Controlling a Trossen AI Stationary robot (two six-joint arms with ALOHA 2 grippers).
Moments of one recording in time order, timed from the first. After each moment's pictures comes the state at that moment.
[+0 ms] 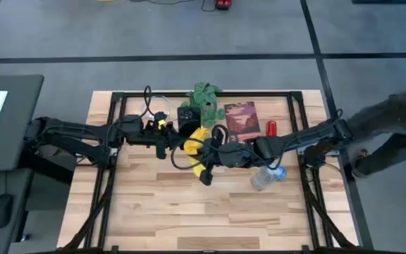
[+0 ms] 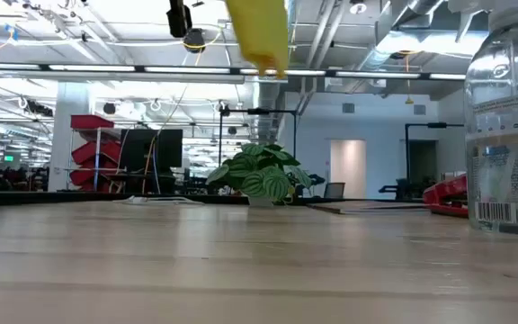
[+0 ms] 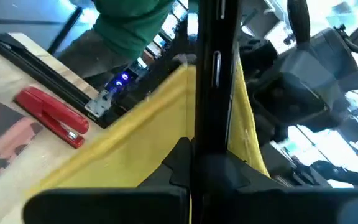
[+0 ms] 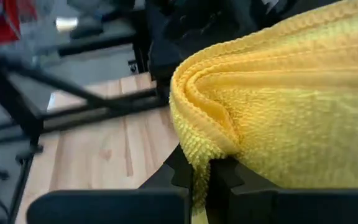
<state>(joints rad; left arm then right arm) -0.02 1.07 0.78 0.32 0.00 -0.74 0.22 1.72 1.55 -0.21 0.46 0.35</state>
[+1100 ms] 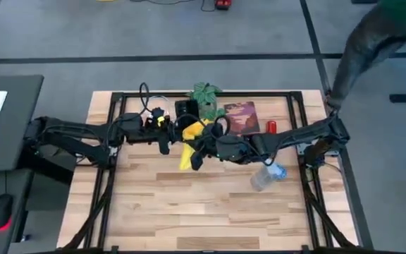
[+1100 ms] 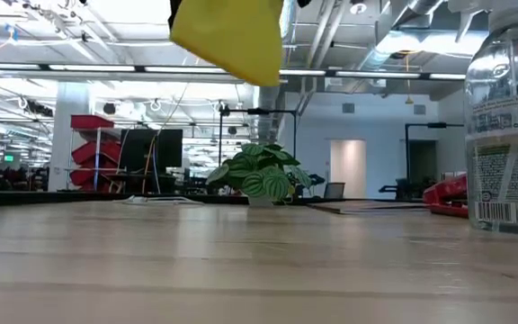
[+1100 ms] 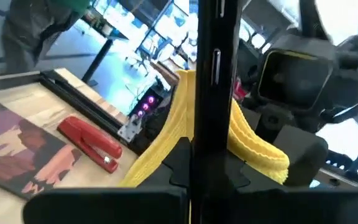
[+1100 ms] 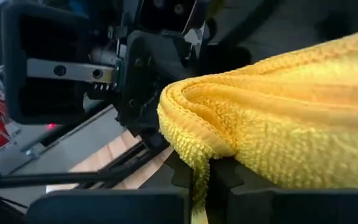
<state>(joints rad) -0.02 1.07 0.78 0.34 -0.10 -0.66 0.16 1.74 1.56 -0.10 0.60 0.57</state>
